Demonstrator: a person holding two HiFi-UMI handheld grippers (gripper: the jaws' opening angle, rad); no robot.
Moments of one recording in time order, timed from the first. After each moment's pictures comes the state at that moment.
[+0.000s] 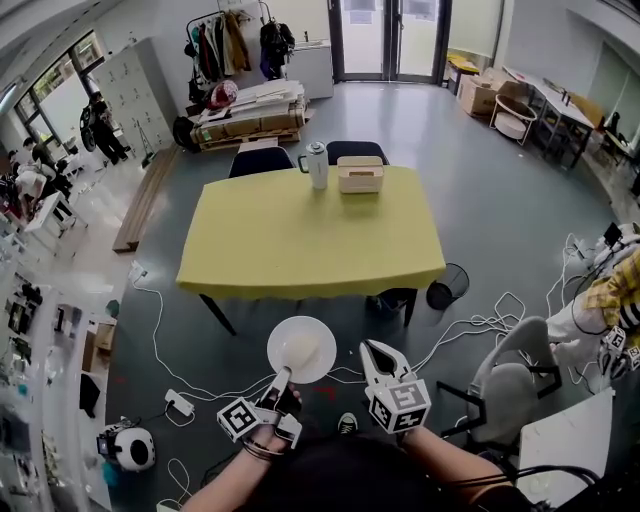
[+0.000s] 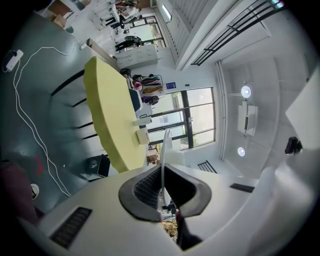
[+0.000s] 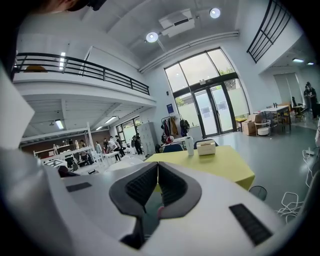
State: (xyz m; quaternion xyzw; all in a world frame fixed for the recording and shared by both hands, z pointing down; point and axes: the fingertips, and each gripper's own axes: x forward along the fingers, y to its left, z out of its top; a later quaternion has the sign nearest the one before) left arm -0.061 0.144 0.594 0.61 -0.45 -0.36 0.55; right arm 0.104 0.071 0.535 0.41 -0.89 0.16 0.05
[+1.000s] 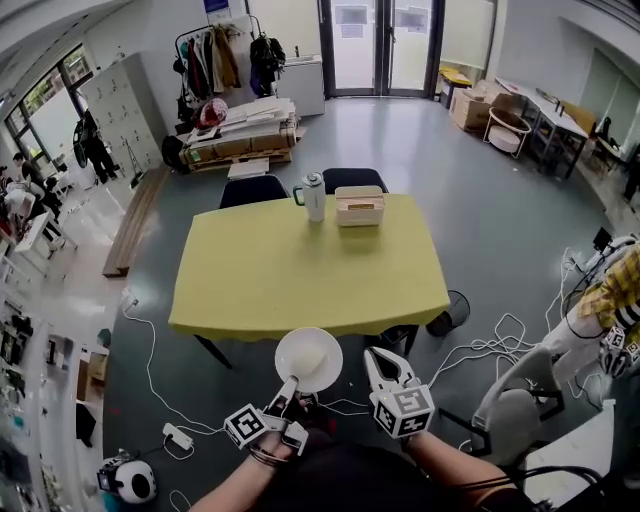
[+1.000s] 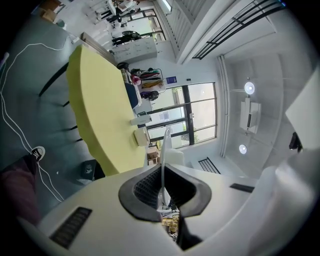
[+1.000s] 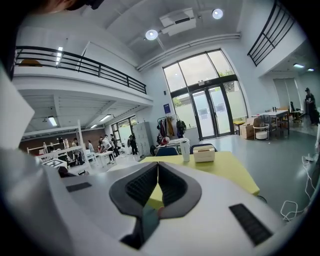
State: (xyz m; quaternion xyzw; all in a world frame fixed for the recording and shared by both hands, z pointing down) left arm -0.090 0.012 0.602 0.63 -0.43 -0.34 0.55; right arm 0.072 -0.056 0.534 0.43 -0.89 0.15 0.06
